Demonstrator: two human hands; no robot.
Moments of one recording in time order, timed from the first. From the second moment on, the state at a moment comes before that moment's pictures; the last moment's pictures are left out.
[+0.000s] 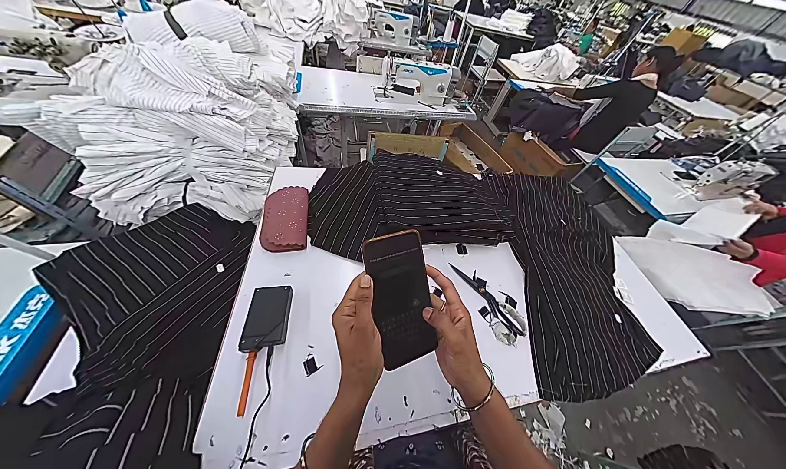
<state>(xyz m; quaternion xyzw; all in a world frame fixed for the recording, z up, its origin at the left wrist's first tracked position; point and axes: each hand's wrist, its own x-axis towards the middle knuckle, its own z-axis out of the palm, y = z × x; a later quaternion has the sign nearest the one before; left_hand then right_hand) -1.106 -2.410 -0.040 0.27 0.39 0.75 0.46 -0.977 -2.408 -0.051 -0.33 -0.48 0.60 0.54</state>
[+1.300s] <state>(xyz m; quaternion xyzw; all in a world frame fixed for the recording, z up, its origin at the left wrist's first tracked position) -1.178 -2.387 -0.150 0.16 0.56 0.64 0.49 -0.955 -2.420 -0.132 -0.51 -0.65 0.47 0.33</state>
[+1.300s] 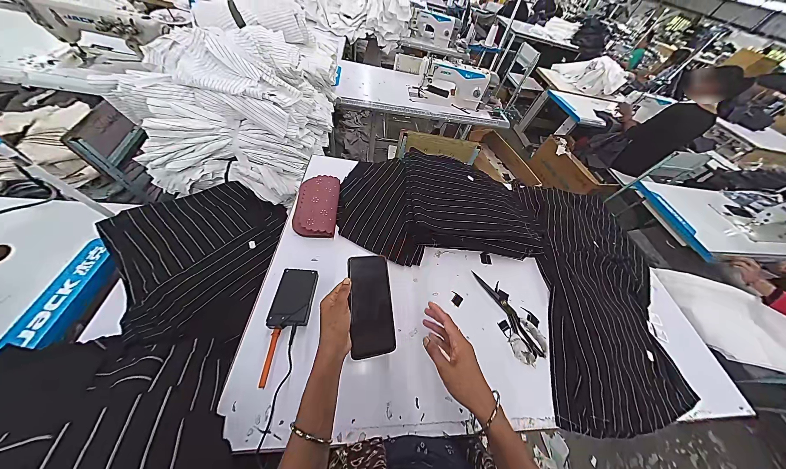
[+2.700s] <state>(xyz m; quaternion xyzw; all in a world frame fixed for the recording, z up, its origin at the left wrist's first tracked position) -1.167 -2.415 -0.123 0.14 0.48 0.68 0.54 -0.988 -2.459 -0.150 -0.46 -0.76 0.30 0.35</state>
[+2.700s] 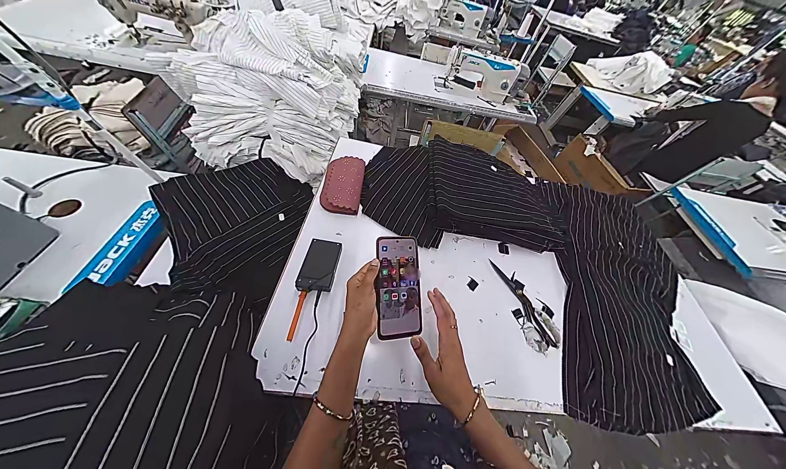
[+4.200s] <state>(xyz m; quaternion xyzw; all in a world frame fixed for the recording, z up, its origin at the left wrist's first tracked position) -1.141 -2.450 -0.019 0.22 0.37 0.75 0.49 -0.982 -2.429 -0.067 -0.28 -0.77 0.25 0.52</state>
